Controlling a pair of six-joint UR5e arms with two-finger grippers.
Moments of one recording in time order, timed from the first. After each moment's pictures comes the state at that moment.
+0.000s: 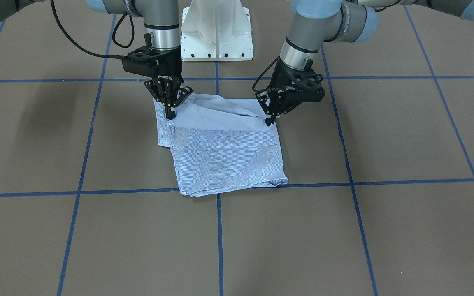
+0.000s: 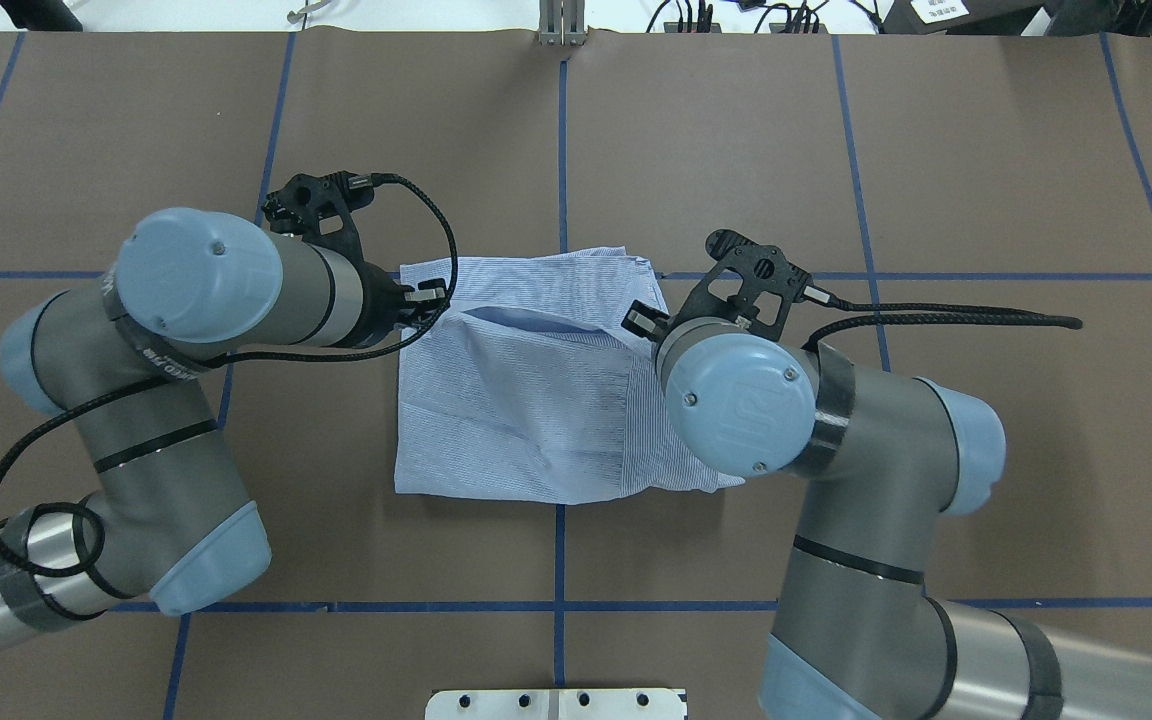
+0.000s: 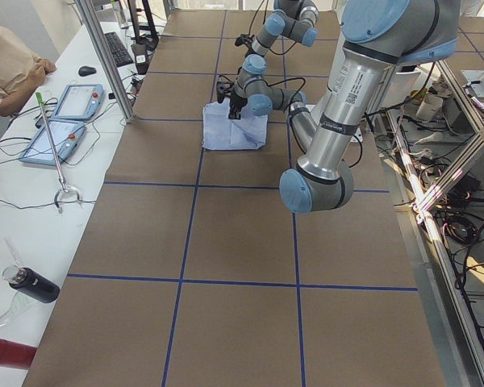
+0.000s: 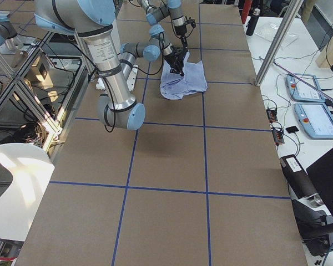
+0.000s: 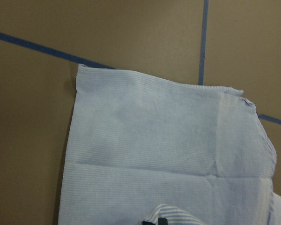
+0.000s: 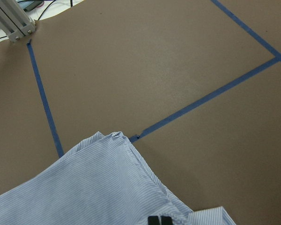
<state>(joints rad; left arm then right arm) -0.59 -2.08 -1.84 -1.84 -1.72 -1.41 0.41 -1.00 1.92 -1.67 1.32 1.79</state>
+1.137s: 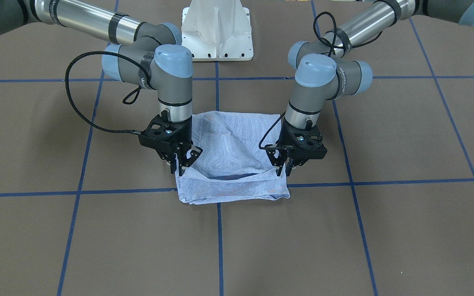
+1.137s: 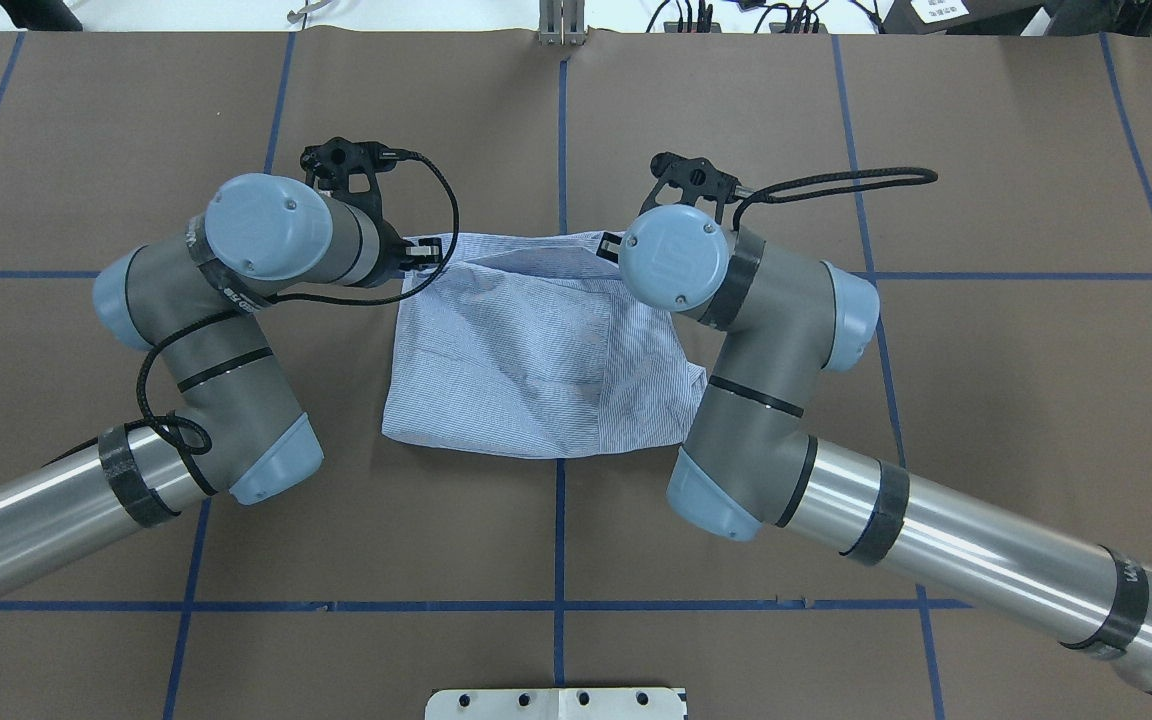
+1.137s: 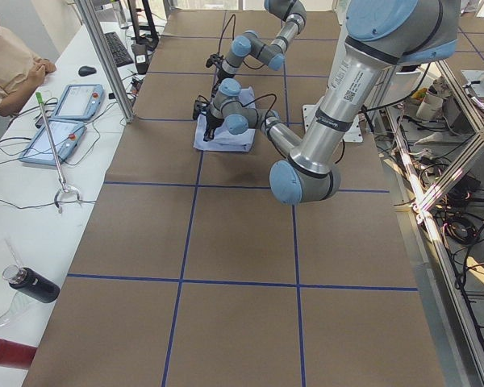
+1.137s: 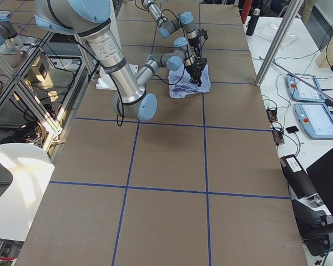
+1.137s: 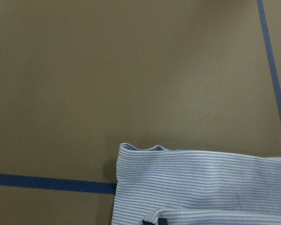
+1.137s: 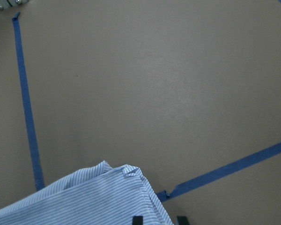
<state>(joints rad) -0.66 -2.15 -1.51 -2.03 -1.68 -1.16 0.56 -0.85 1.51 -1.43 1.50 1.54</state>
